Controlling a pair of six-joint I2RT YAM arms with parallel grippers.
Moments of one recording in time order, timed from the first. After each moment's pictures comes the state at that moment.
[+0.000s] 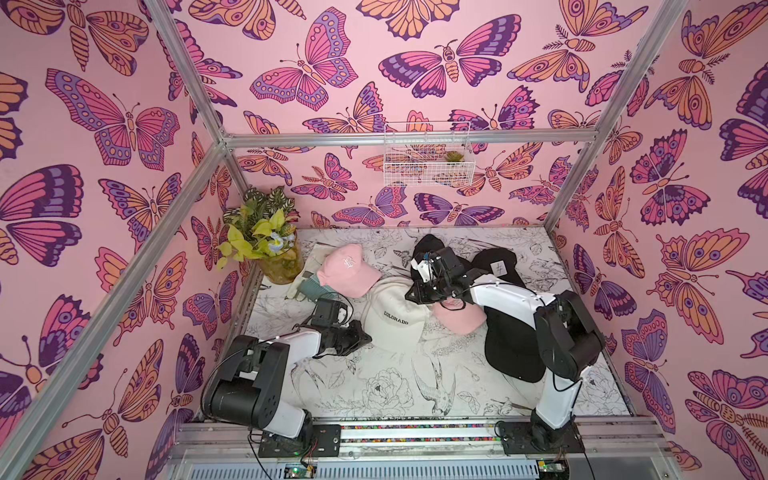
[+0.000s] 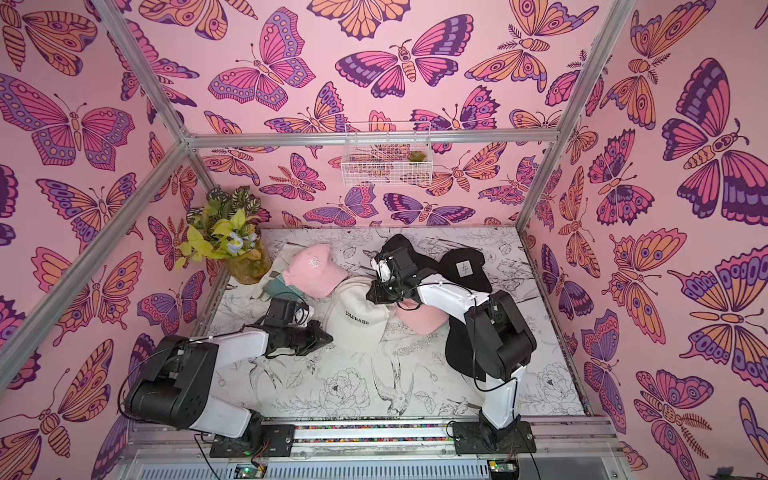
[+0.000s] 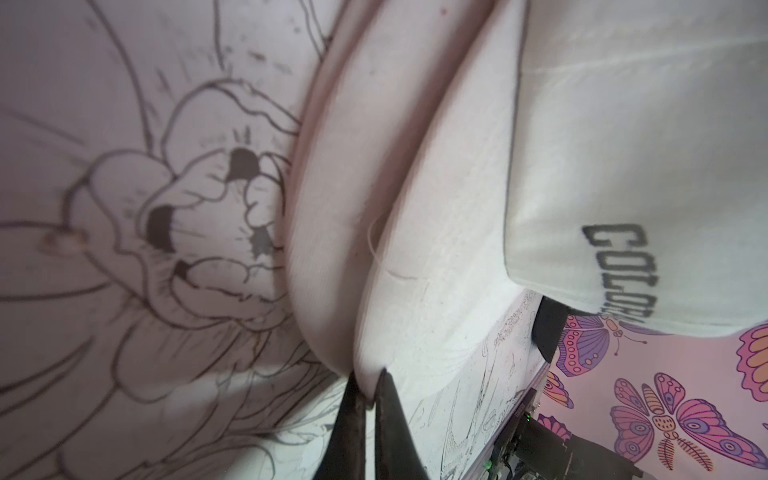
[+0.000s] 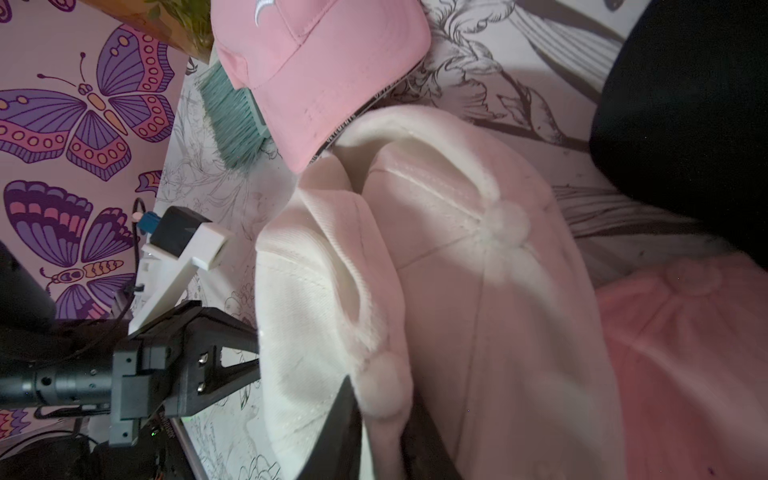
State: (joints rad) left arm -0.23 1.51 0.53 -0.08 0.59 -0.70; right arm 0.59 1.87 1.31 -0.30 -0.40 0.41
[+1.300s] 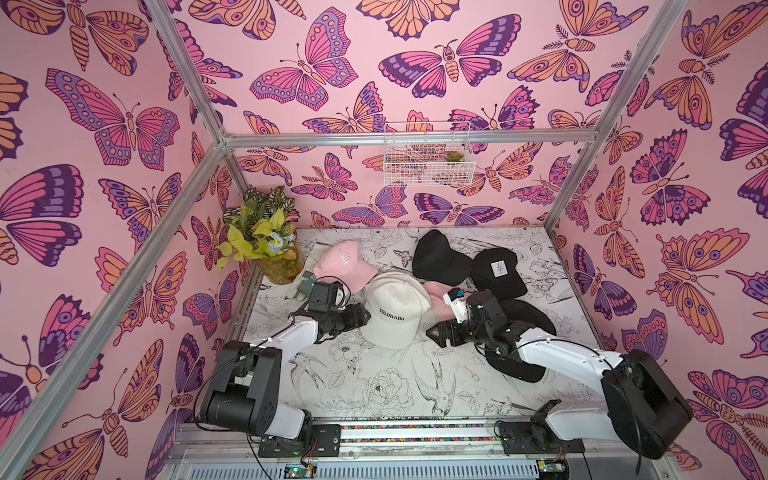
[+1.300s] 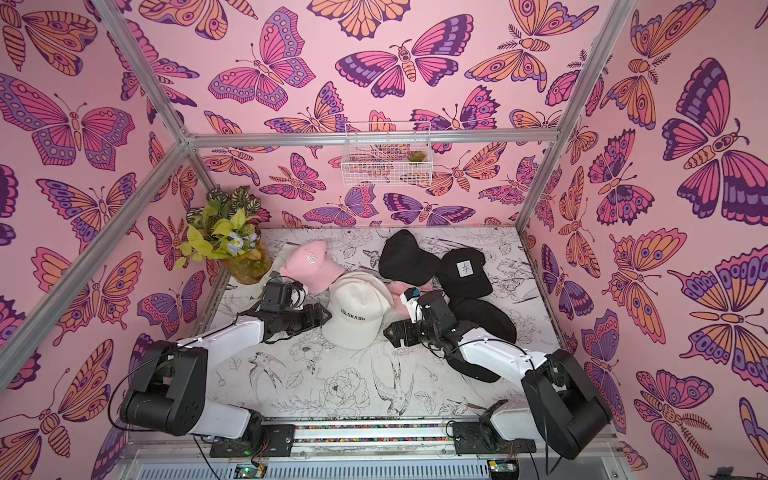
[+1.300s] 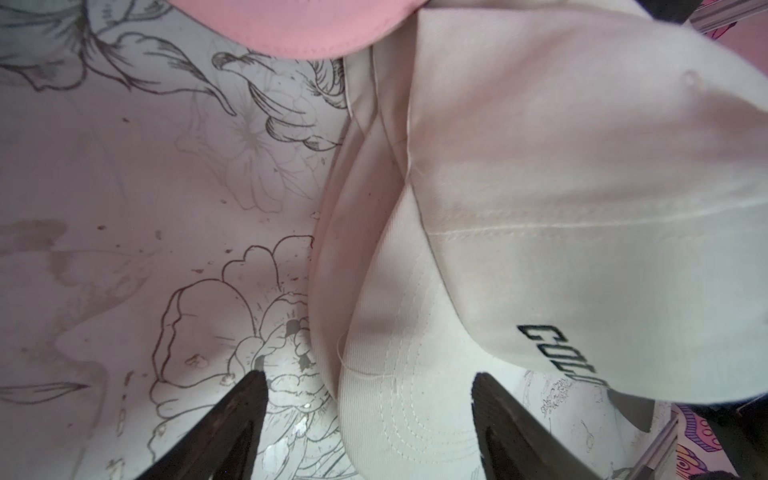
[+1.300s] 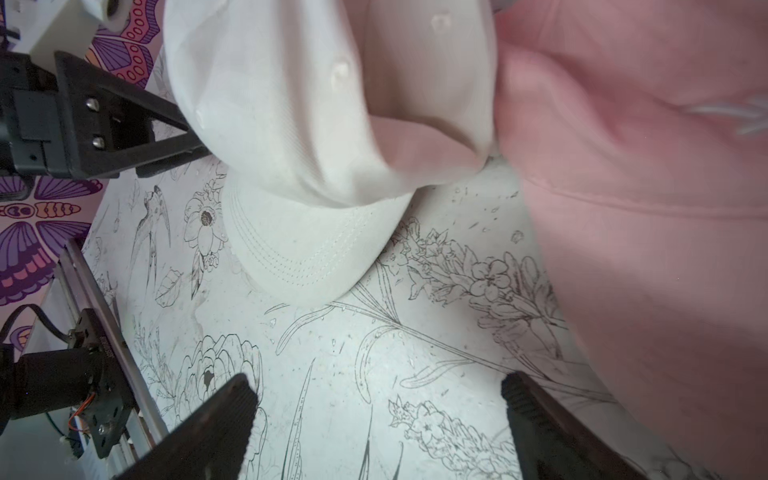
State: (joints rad) left arm -0.21 1.48 0.69 -0.18 0.39 -0.48; right arm 0.60 1.37 0.62 -0.04 -0.32 0.41
